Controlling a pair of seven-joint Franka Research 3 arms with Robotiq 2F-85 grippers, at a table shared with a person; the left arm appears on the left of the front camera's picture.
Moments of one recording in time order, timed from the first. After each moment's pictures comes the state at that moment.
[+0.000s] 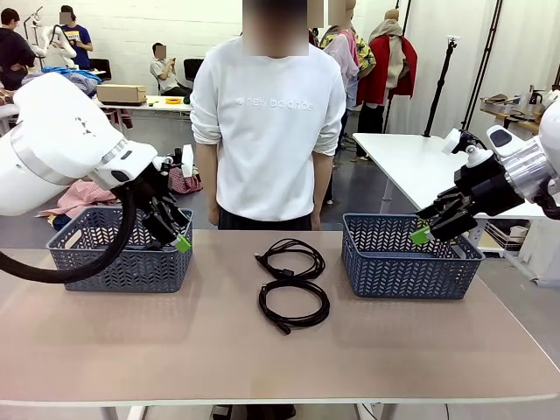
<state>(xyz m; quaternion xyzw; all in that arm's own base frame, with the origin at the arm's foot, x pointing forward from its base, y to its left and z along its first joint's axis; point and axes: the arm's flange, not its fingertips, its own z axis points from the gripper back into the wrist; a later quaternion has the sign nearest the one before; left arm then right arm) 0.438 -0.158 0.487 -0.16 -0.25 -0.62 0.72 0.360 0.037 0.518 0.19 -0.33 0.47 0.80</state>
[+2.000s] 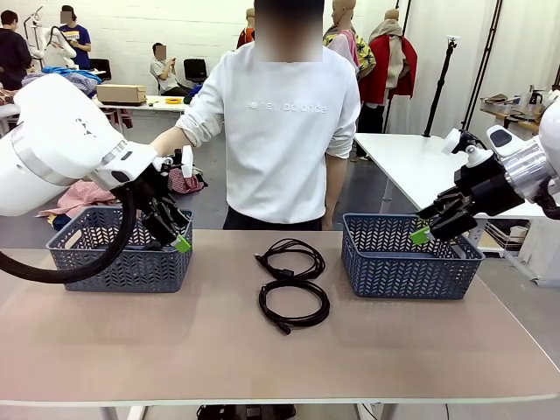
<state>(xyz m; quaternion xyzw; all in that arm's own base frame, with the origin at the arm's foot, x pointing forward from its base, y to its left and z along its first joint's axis) 0.439 -0.157 0.486 -0.16 -0.25 -0.62 0.72 0.360 0.037 0.518 0.19 -0.33 0.47 0.80</state>
